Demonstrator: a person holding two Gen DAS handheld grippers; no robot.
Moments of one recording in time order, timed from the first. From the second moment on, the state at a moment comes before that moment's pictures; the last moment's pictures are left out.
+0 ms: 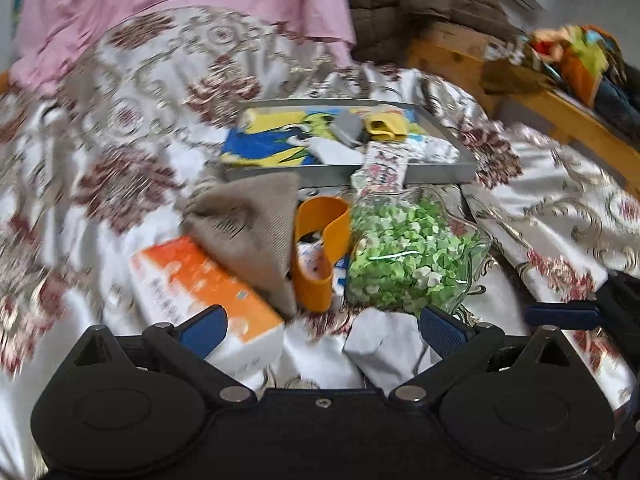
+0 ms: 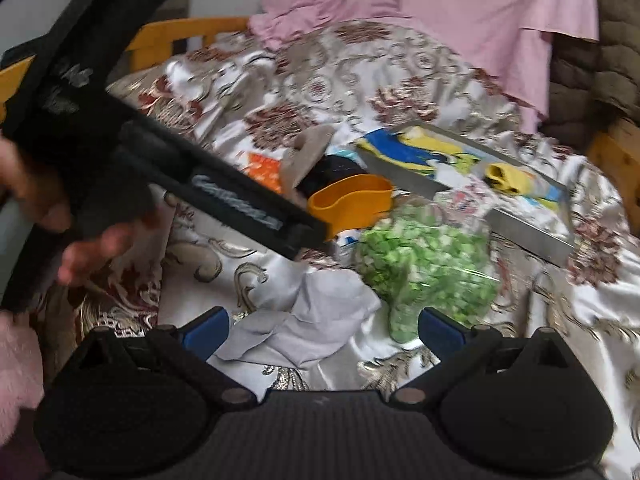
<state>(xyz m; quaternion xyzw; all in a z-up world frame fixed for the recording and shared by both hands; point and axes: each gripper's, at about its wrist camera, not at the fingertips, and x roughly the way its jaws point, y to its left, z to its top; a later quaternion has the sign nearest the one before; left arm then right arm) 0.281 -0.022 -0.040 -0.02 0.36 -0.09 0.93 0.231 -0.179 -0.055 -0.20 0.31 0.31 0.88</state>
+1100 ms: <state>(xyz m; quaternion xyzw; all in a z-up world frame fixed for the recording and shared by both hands) 0.303 -0.041 -0.060 0.07 0.31 -0.21 0.93 0.260 -0.156 -0.085 -0.23 0.35 0.35 0.84</state>
